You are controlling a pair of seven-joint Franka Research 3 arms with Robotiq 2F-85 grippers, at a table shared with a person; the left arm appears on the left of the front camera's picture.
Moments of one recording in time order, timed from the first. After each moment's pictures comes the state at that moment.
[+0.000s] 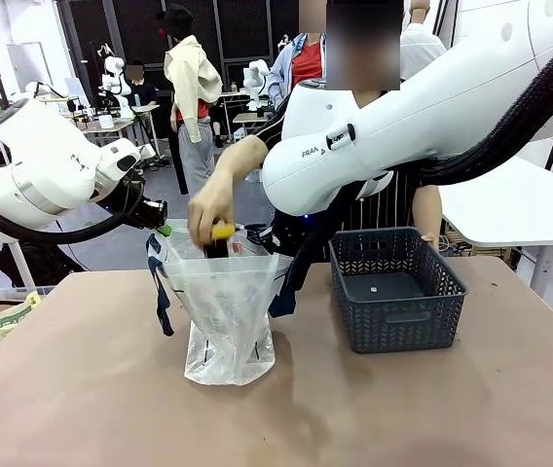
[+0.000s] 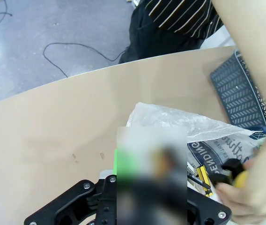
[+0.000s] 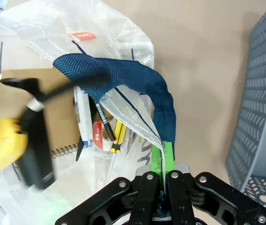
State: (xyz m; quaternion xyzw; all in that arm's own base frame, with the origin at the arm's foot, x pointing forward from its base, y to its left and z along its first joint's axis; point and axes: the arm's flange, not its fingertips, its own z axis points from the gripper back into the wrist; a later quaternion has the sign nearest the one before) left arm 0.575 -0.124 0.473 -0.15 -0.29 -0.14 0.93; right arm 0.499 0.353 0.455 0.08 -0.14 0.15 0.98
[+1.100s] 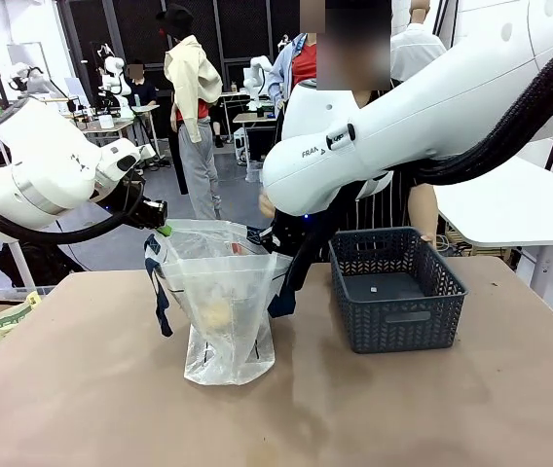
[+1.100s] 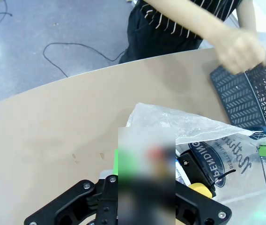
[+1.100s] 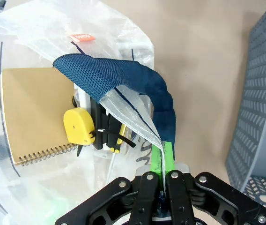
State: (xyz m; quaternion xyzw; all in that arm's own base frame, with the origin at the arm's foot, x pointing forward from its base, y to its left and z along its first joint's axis) left arm 0.575 -0.124 0.473 -0.15 -0.29 -0.14 0.93; right arm 0.500 0.353 0.455 0.08 -0.14 0.15 0.98
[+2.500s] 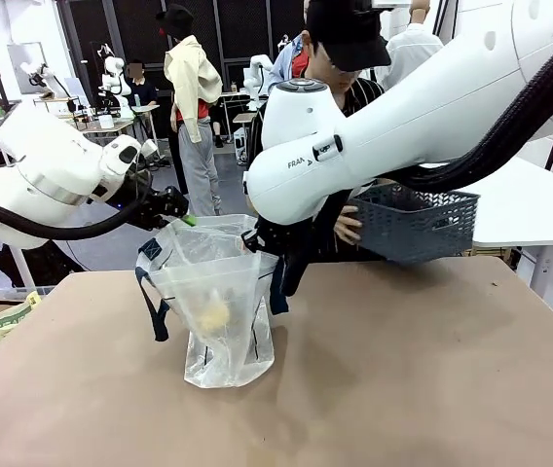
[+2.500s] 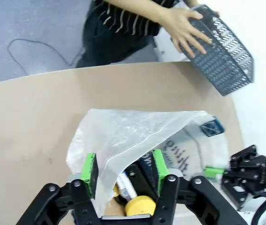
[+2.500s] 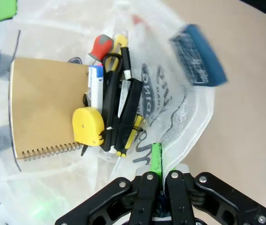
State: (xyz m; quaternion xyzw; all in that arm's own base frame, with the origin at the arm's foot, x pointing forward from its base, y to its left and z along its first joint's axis) left arm 0.571 -0.143 0.475 -0.28 -0.28 -0.09 0.91; right arm 0.493 0.384 0.458 0.07 -0.17 0.20 0.96
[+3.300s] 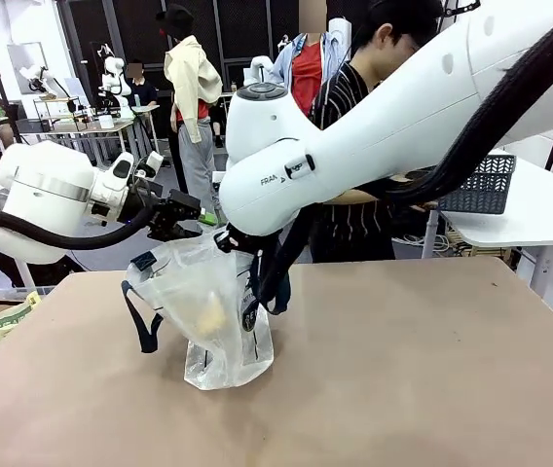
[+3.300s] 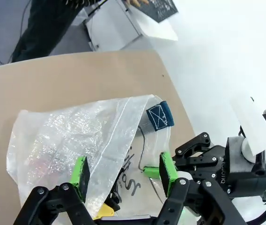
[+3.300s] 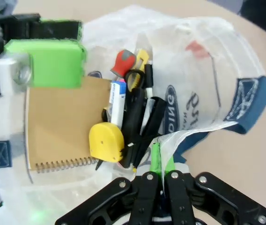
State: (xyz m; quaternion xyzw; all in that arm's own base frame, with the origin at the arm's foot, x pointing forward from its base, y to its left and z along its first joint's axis) left arm 0.567 -0.153 0.442 -0.43 -0.24 -0.14 0.86; right arm 0.493 0.435 0.458 0.05 -0.20 0.23 0.95
